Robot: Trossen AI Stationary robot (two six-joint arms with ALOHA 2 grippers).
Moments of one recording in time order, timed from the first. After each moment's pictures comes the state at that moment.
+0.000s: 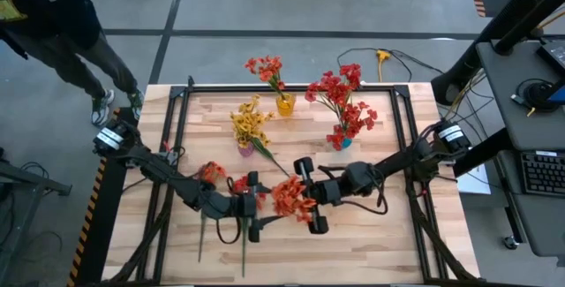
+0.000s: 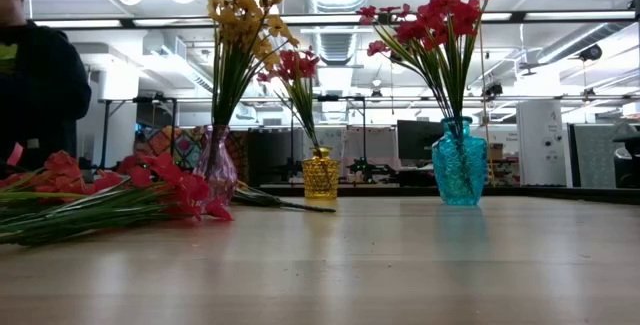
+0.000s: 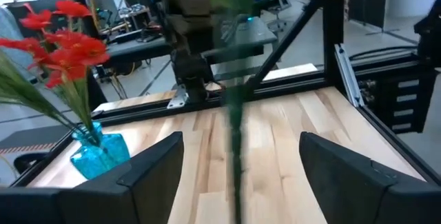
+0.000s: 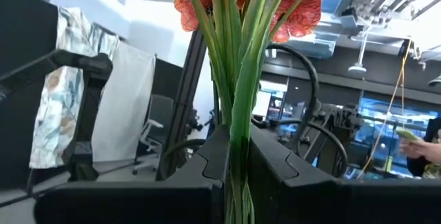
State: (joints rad) left arm -0.54 1.57 0.78 0.67 -0.61 0.12; right arm 0.33 1.74 0.97 1.21 -0.03 -0.27
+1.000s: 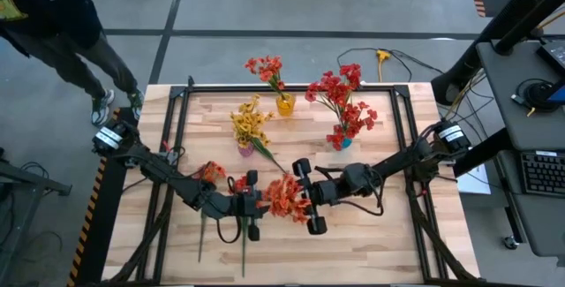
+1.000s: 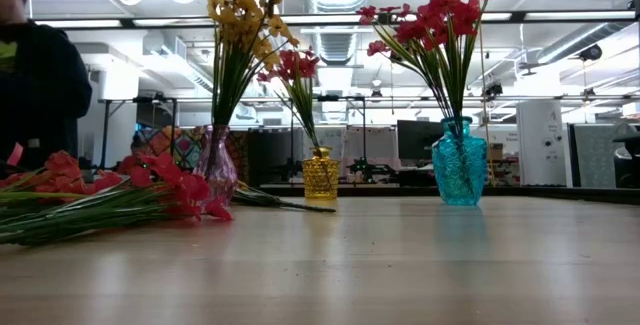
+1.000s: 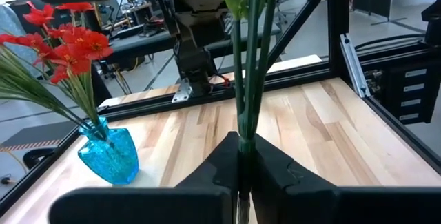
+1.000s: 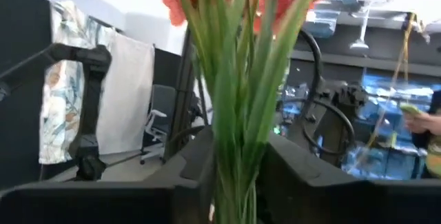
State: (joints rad) left arm -0.54 1.56 0.78 0.63 -0.62 0.12; right arm 0.33 1.74 0.98 1.15 0.00 -0.21
